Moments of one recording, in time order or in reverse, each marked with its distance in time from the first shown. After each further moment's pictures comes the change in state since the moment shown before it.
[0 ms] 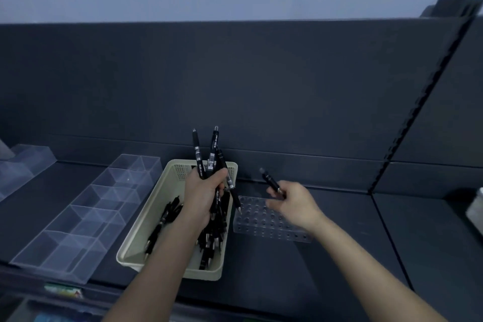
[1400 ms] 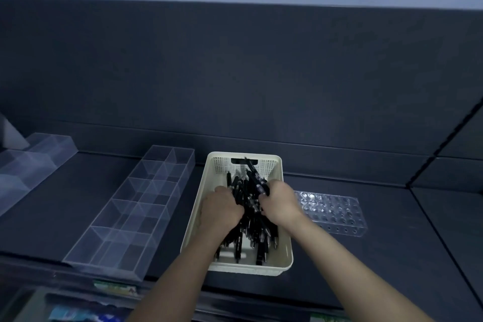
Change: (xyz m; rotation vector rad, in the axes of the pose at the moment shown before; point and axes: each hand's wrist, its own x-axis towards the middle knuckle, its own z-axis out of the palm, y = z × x) left_hand 0.024 -0.027 -0.091 1.244 -0.131 -0.099; right_hand 0.019 -0.092 0.128 -0.225 0.054 0.164
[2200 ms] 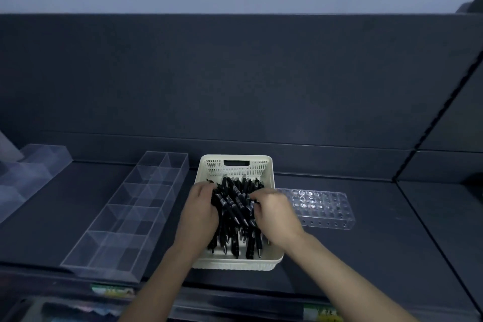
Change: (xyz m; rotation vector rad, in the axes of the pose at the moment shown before) left_hand -0.034 -0.036 -0.015 -0.180 0.381 0.465; right_hand -0.038 0.016 0.002 -0.150 0.133 -0.399
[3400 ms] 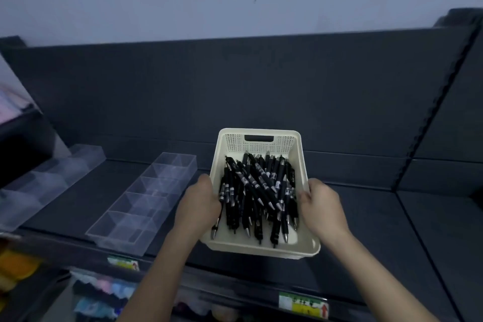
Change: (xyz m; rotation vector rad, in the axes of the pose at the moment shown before) left_hand -0.022 0.101 -0.044 0.065 -0.077 -0.316; right_hand -0.052 0.058 -0.090 0.166 0.236 0.236
